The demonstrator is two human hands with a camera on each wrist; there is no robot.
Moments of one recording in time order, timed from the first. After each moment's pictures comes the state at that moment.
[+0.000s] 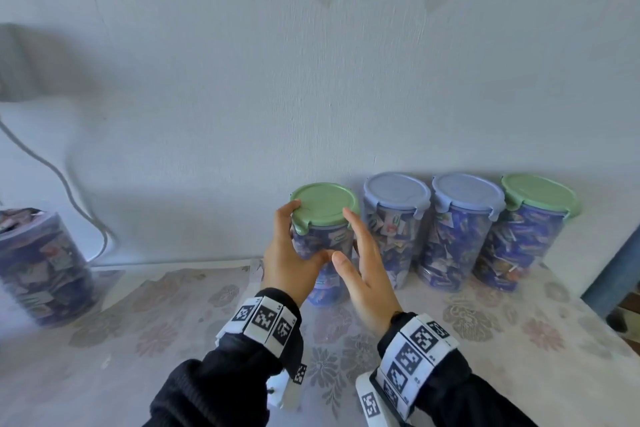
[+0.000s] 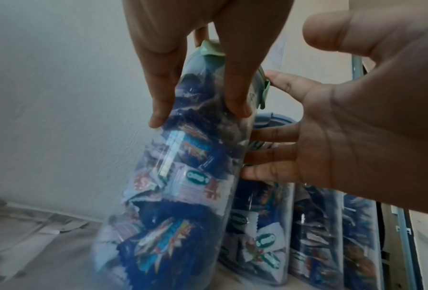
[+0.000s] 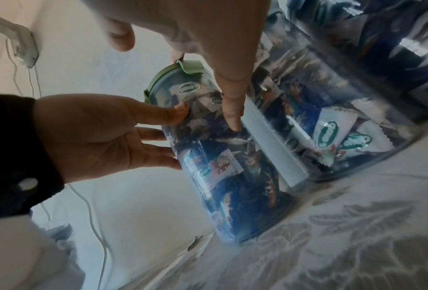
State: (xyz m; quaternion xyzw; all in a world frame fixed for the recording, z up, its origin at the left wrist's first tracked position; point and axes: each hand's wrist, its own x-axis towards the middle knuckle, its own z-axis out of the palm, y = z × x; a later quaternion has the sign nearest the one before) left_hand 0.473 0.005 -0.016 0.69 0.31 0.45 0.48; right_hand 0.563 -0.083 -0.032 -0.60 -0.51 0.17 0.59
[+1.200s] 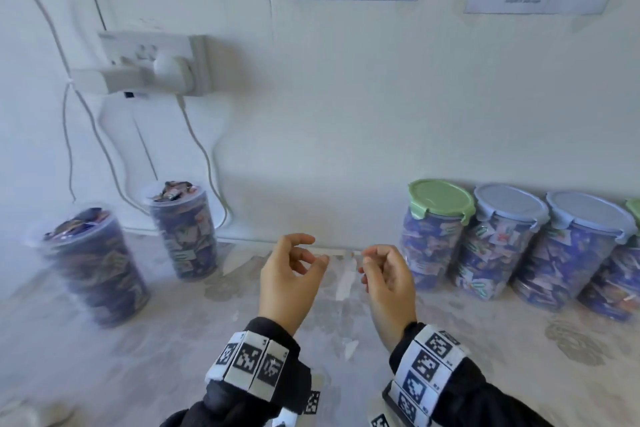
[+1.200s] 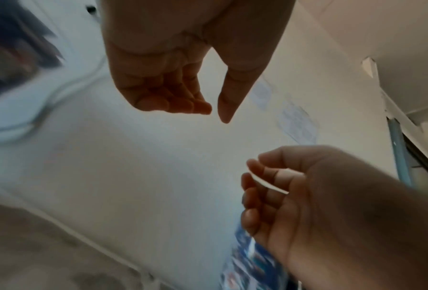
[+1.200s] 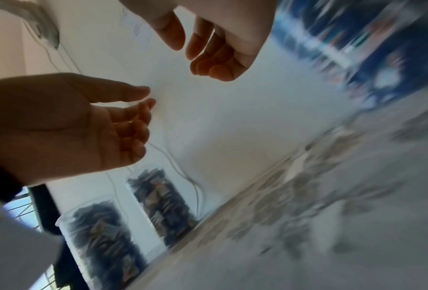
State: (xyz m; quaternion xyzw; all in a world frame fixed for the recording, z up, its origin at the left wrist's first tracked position) left_hand 0.308 0.025 -0.007 0.66 0.40 0.49 0.40; right_hand 0.430 -0.029 -0.036 -0.55 -0.39 0.19 0.72
